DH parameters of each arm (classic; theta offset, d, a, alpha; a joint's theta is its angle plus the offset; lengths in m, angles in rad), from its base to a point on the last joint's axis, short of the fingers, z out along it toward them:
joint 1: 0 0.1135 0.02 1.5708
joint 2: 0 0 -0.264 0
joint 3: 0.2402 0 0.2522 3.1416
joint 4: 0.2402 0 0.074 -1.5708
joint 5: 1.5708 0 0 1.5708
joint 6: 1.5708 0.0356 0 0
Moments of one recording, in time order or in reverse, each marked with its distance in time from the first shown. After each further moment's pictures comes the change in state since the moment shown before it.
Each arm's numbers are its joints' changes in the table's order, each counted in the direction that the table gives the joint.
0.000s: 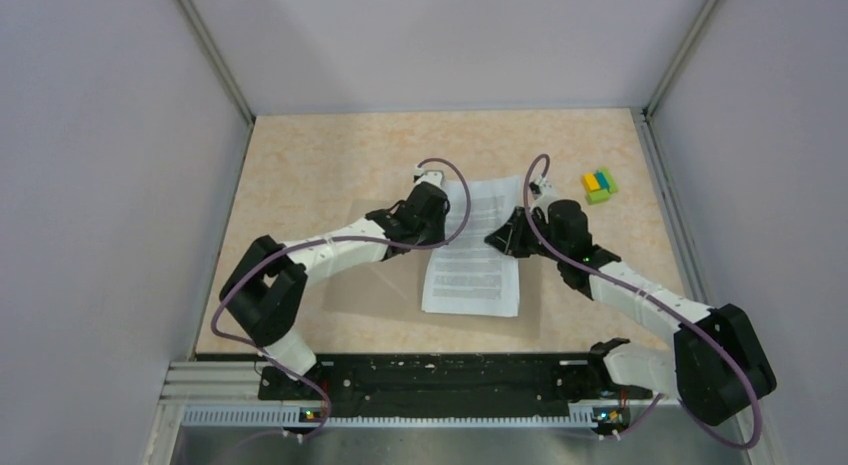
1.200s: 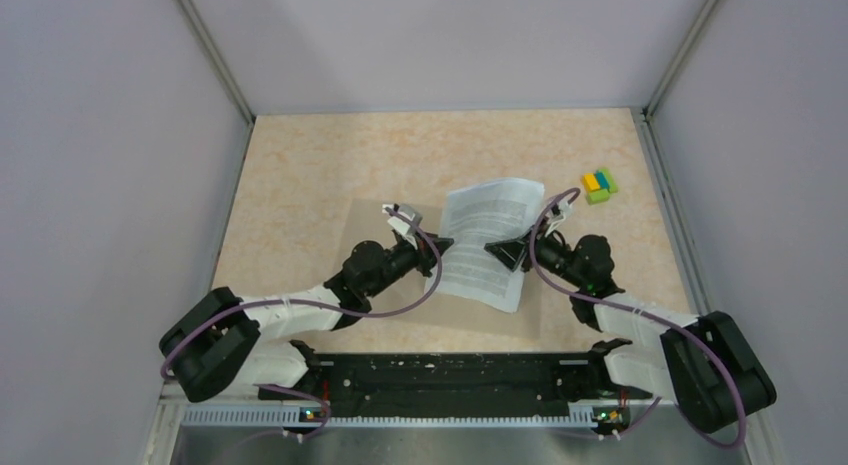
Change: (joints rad) left arm -0.064 0.417 -0.705 -1.092 0.245 0.307; right arm -0.102 0.033 -0.360 -0.759 -0.259 0.022
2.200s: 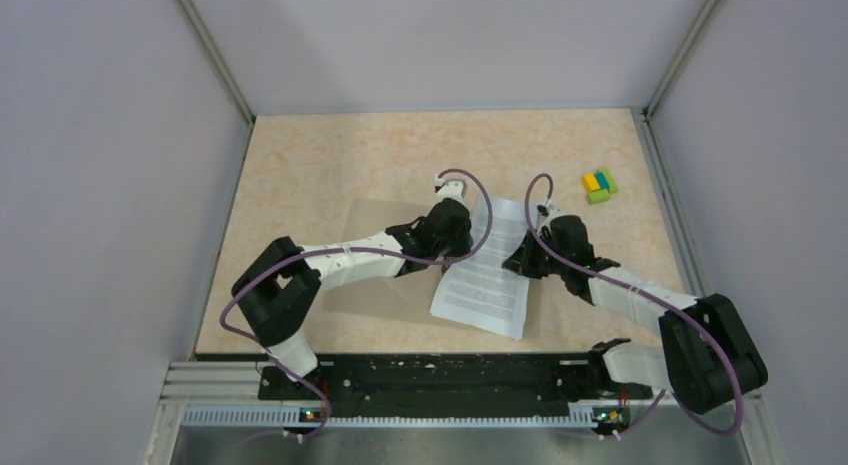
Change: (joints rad) left arm -0.074 -0.400 0.643 0.842 -0.264 -0.369; right arm 0.007 -0.053 0.218 0.815 0.251 -0.021
